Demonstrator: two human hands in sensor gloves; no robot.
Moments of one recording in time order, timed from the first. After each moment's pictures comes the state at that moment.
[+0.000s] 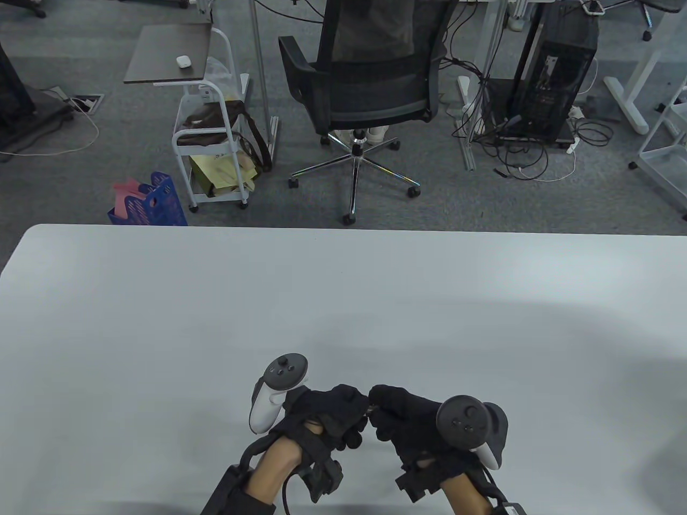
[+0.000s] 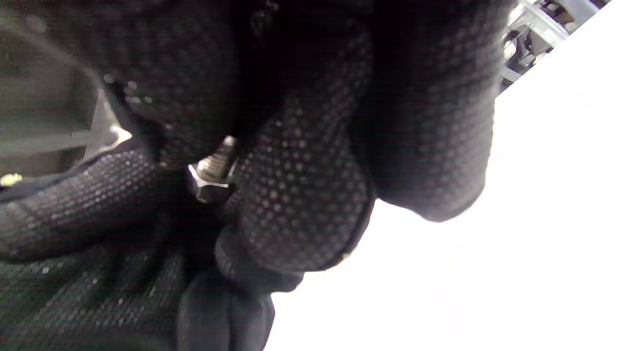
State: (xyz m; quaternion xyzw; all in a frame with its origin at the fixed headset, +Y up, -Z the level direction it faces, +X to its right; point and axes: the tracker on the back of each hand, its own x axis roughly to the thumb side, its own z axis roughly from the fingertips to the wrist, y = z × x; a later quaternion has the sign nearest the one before) left_hand -0.090 -0.733 -0.328 -0.31 -0.15 0.61 0.71; right_hand 0.130 -0.692 -0.289 0.19 -0.08 0.90 0.39
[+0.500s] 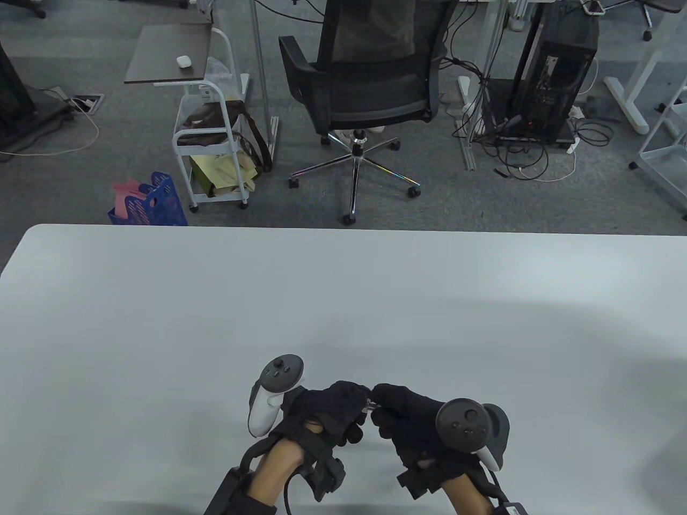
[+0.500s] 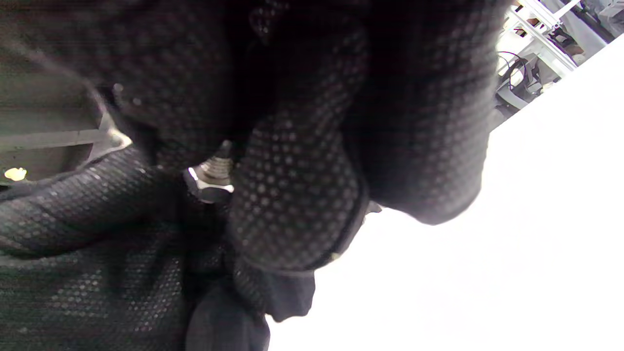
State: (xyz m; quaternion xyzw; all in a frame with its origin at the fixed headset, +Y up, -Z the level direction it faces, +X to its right) left_hand -0.093 -0.733 -0.327 -0.27 -0.12 0.61 0.74; right_hand 0.131 -0.692 -0.287 0.18 -0.12 0.90 0.38
